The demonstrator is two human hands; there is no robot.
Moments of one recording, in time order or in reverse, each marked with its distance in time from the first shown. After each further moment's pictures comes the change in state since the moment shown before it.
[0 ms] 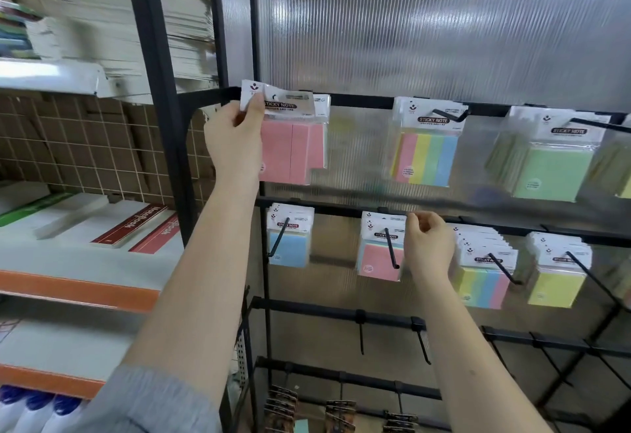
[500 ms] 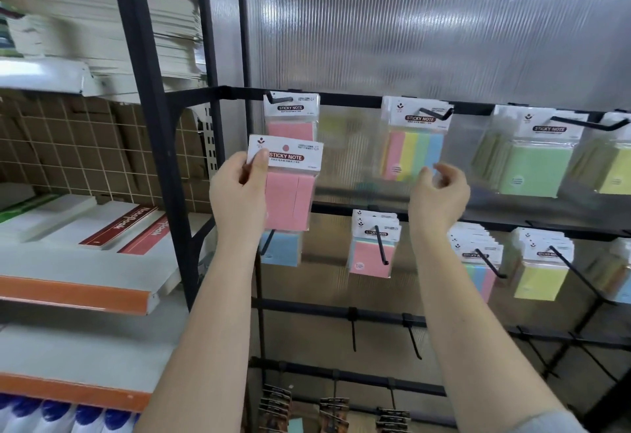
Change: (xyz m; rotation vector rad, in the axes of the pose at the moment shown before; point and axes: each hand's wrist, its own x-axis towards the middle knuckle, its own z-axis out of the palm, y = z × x) left_hand -0.061 -0.025 -0.014 0.157 -0.093 0.087; right_hand 0.033 -0.041 -0.006 0.237 0.279 -0.042
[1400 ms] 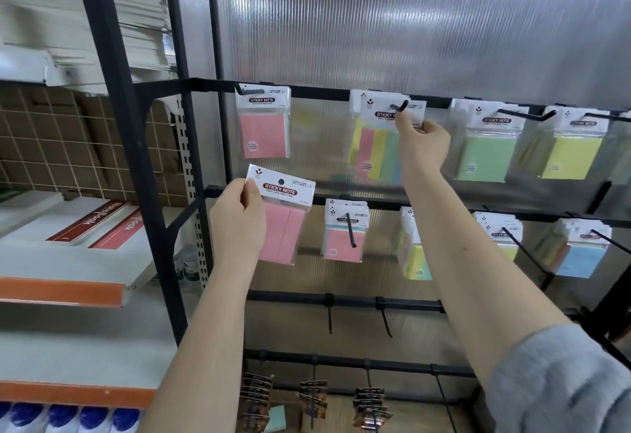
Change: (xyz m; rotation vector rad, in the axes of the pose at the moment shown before) left_hand -0.051 0.014 0.008 0.188 -0.153 -0.176; right_hand 0.033 -0.054 -0.017 0.106 -0.179 0.055
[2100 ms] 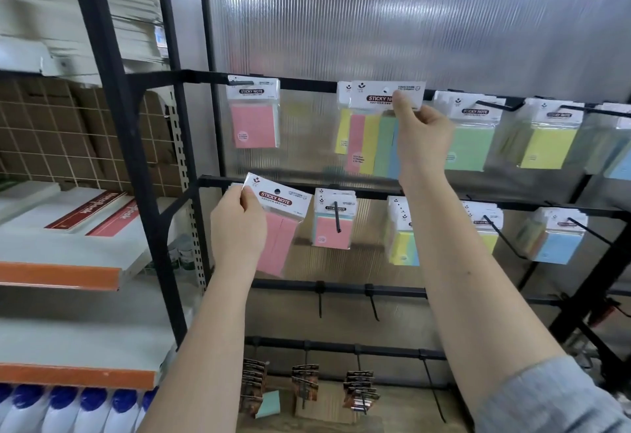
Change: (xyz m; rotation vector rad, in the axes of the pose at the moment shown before) left_hand -0.028 0.000 0.009 0.012 0.012 -0.083; right_hand -0.042 -0.031 -0.038 0.116 -0.103 -0.076
